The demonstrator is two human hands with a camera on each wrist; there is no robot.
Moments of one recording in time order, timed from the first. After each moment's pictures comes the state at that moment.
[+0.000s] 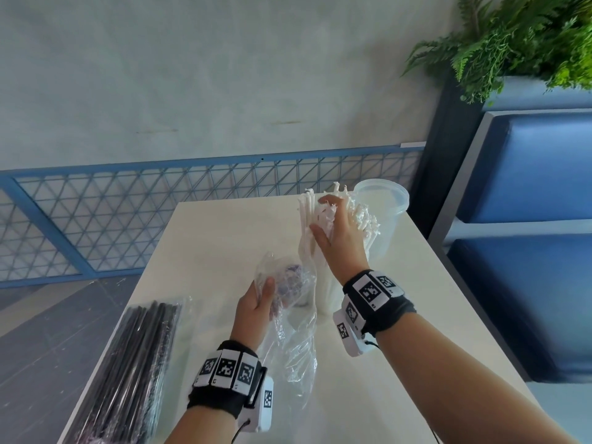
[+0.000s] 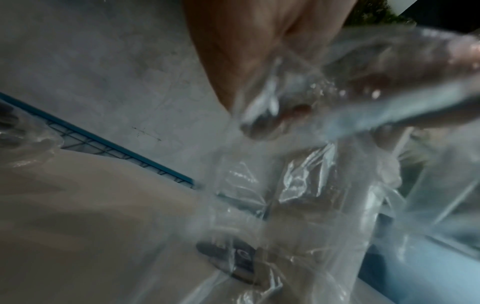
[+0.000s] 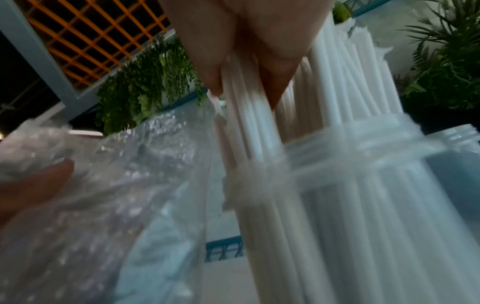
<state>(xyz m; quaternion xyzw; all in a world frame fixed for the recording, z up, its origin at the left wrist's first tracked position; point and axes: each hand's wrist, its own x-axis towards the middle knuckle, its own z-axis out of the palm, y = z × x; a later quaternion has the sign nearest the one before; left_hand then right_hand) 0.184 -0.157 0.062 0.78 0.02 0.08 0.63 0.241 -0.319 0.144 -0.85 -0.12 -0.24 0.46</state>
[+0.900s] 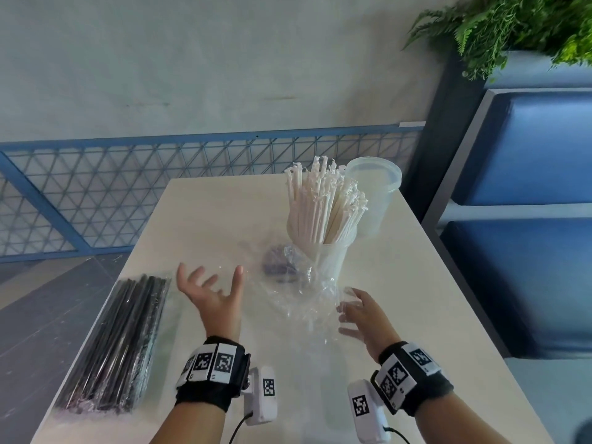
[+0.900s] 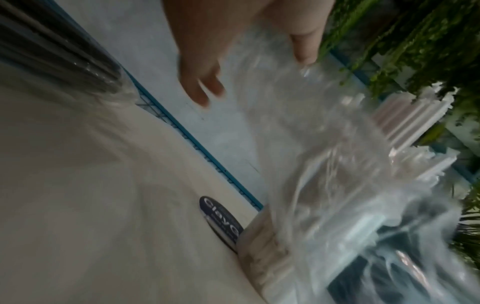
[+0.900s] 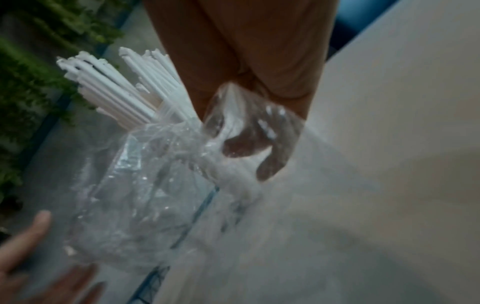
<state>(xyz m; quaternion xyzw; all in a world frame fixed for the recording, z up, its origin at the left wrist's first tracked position) 0.158 -0.157 0.047 0.66 0.17 0.27 0.68 0.143 -0.386 0.030 -0.67 0.17 0.14 0.71</state>
